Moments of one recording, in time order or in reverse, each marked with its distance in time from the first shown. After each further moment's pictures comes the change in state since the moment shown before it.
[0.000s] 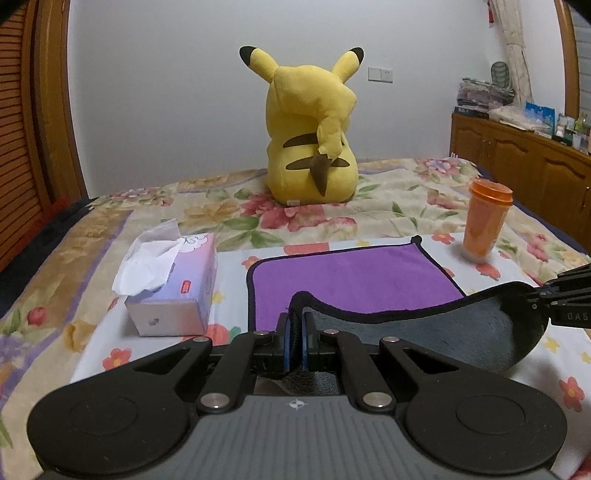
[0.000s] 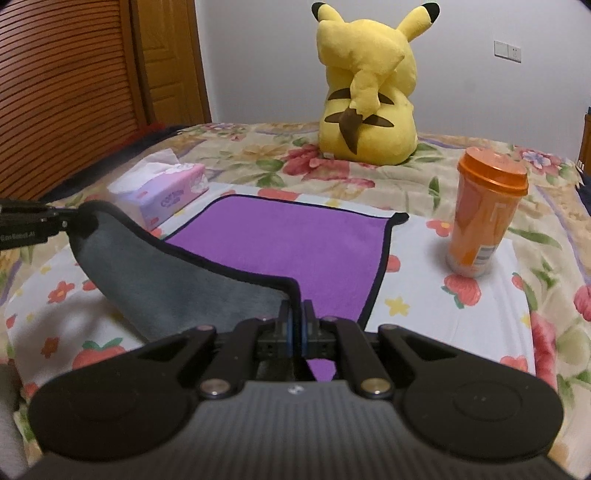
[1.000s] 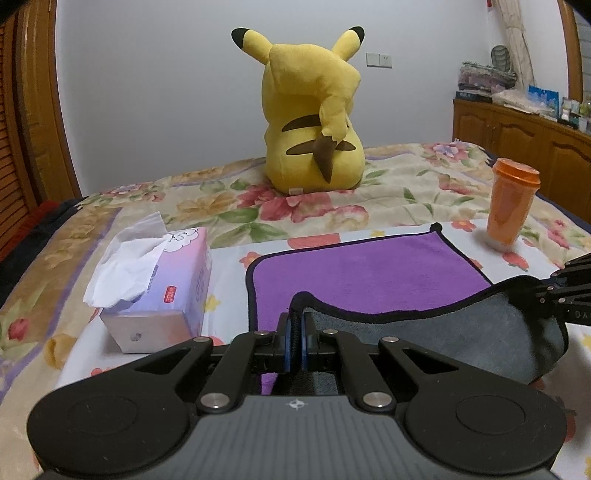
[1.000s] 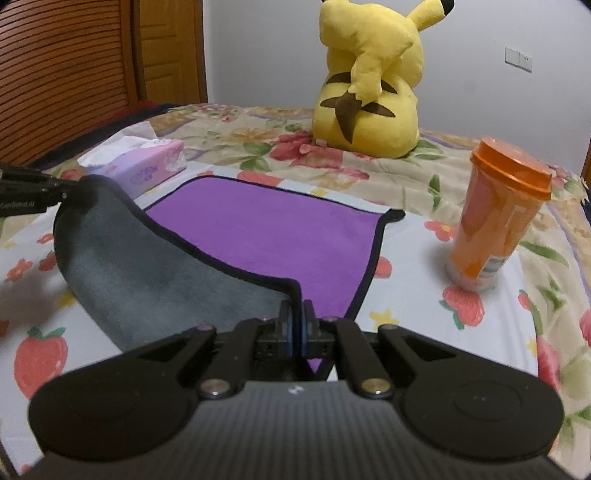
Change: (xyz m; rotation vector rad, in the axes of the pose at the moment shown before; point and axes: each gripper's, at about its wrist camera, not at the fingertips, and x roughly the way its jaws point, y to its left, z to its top) left arm 0.059 0.007 0.002 0.036 0.028 0.007; right arm 0.046 -0.013 0.000 -0.081 0.012 -0.032
